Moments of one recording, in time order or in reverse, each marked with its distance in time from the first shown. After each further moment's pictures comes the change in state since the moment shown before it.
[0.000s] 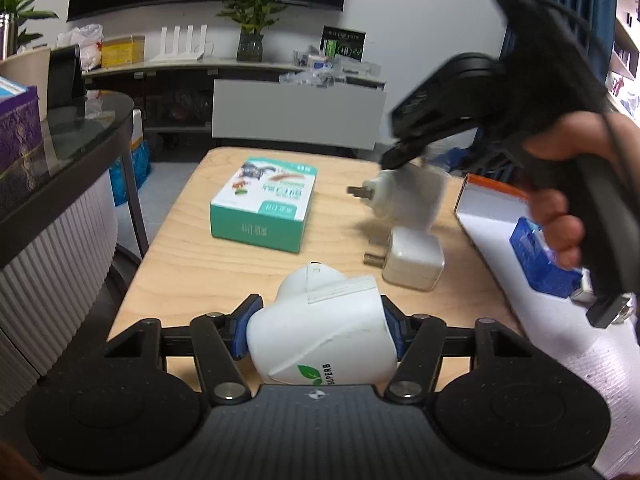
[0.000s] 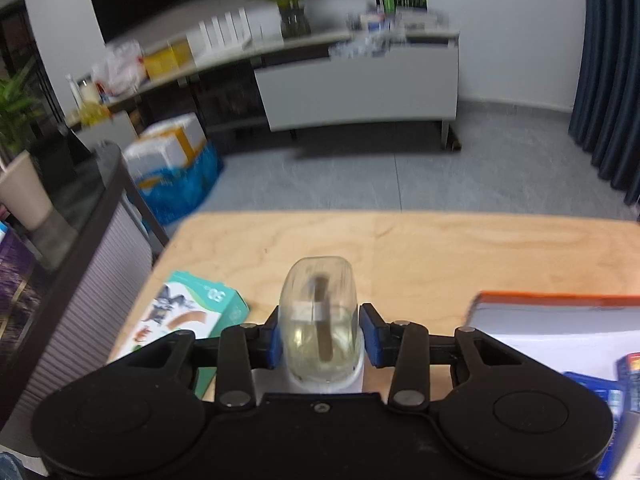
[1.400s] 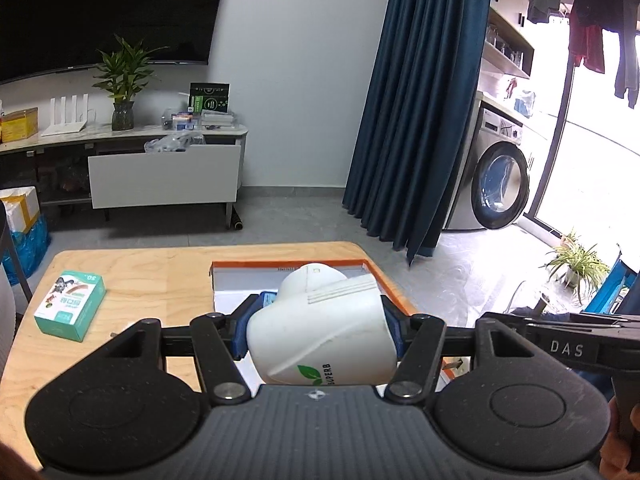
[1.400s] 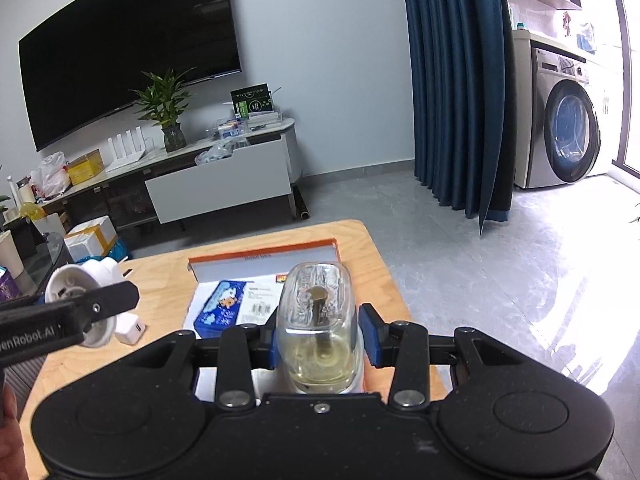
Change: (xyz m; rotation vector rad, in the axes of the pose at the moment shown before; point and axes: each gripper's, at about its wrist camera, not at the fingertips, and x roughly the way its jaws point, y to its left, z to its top) left arm -0.063 -0.180 0.042 0.130 -0.085 -0.253; right arm -0.277 -0.167 -0.153 0.169 -0.272 -0.262
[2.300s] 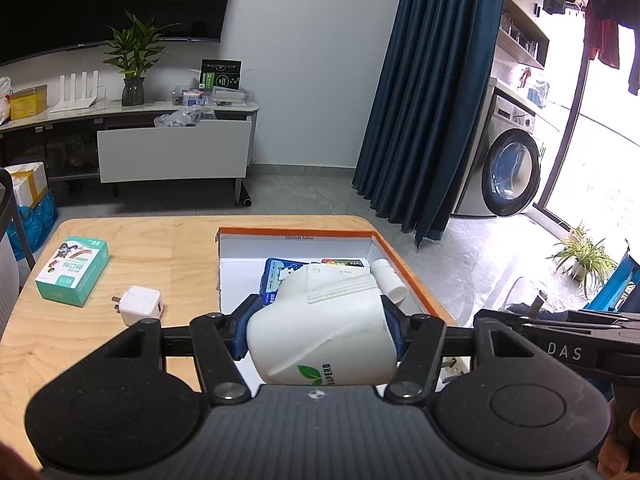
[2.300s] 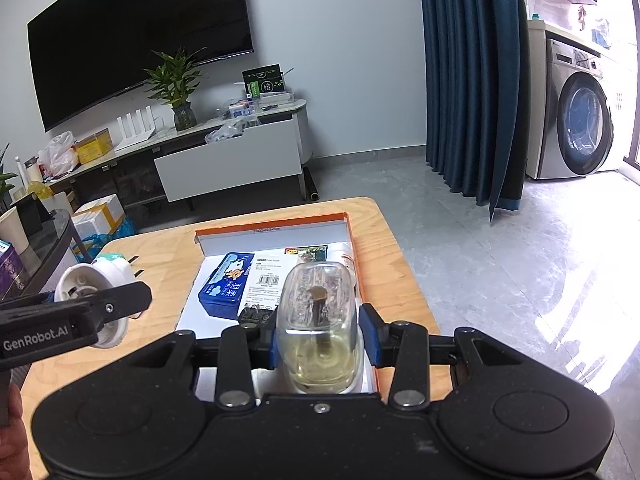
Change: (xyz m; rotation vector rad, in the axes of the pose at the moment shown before) left arm 0.000 -0.001 -0.014 -0.033 0.052 0.025; right arm 0.009 0.002 -0.010 -0.029 0.050 0.032
